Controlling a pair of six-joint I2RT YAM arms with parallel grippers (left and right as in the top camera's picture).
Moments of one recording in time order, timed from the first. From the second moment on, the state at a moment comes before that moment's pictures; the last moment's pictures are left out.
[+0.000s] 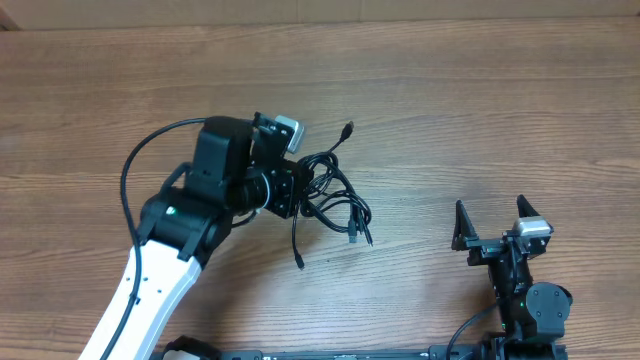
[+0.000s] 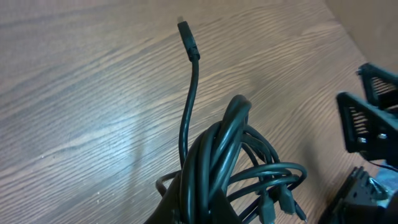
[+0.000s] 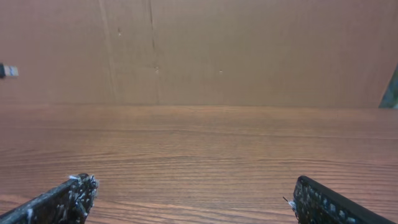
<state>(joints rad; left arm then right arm) -0.37 1.18 1.09 -0.67 0.44 -0.12 -0.04 0.01 0.02 -0.02 -0.13 0.02</state>
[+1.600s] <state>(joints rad) -0.26 1.14 1.09 -0.30 0.85 -0.86 -0.04 0.21 0.40 -0.30 -0.68 0.41</state>
